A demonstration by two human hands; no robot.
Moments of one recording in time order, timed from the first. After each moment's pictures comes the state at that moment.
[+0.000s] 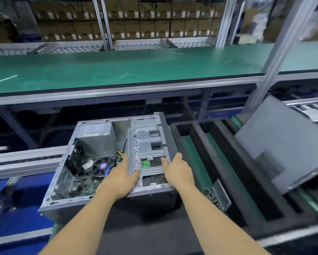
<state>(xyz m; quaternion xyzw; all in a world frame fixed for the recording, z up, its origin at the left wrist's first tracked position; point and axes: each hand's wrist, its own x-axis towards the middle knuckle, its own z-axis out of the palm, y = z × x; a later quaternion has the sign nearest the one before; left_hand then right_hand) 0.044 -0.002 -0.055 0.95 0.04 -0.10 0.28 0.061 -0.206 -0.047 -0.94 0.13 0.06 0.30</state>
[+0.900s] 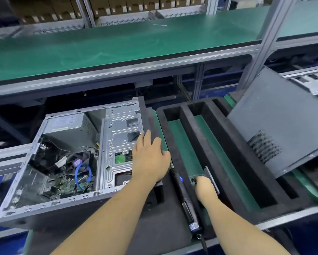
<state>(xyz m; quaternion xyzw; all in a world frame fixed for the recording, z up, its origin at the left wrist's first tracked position) 0.072 -0.175 -0.044 0.98 -0.02 0.03 0.17 0.055 -0.370 -0.220 -0.95 0.15 0.19 0.22</state>
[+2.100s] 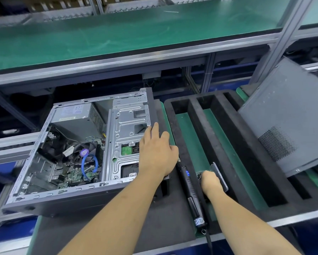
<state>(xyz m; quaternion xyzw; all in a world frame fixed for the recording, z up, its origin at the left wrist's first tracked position) 0.072 -0.175 -0.047 0.99 -0.02 0.04 0.16 0.069 -0.369 -0.228 -0.94 0.16 0.23 0.17</state>
